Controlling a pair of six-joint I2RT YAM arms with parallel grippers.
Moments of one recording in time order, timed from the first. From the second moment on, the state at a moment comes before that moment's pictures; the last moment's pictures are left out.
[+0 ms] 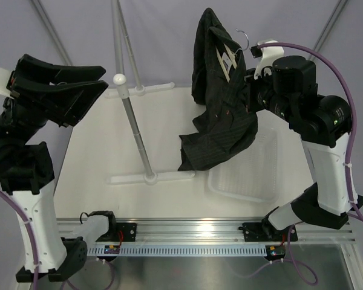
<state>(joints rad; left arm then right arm) 0.09 0.99 1.78 0.20 0.92 -1.13 0.64 1.49 2.37 -1.28 0.22 0.13</state>
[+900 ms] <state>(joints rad) -1.08 1.51 1.84 -0.25 -0.14 0.02 0.44 1.27 2.01 -1.36 0.02 0.11</state>
